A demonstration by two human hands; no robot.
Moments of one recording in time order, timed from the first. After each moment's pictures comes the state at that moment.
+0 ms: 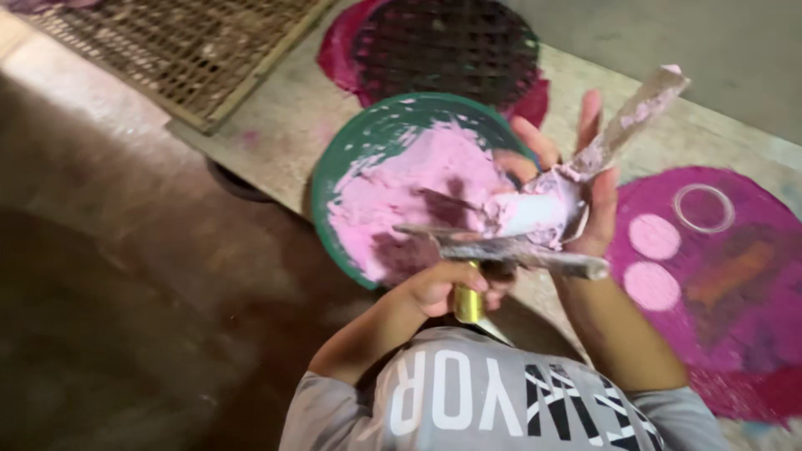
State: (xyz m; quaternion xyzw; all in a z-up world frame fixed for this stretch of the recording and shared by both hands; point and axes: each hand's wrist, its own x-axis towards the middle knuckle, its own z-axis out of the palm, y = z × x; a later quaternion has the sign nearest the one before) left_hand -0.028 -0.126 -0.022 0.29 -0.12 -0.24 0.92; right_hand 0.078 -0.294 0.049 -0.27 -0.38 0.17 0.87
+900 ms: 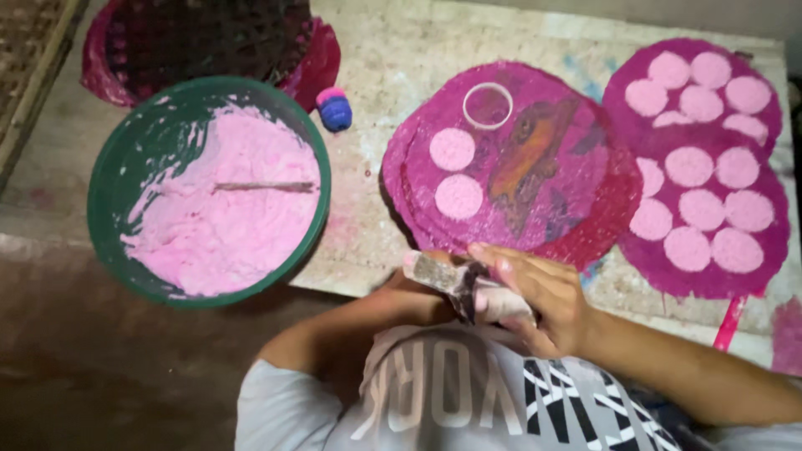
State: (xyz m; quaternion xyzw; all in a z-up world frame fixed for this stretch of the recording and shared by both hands) left_hand -0.019 -0.368 0.016 0.83 -0.22 -0.31 0.40; right_hand -0.031 -0.593 0.042 -0.72 -0.50 -0.15 0.46
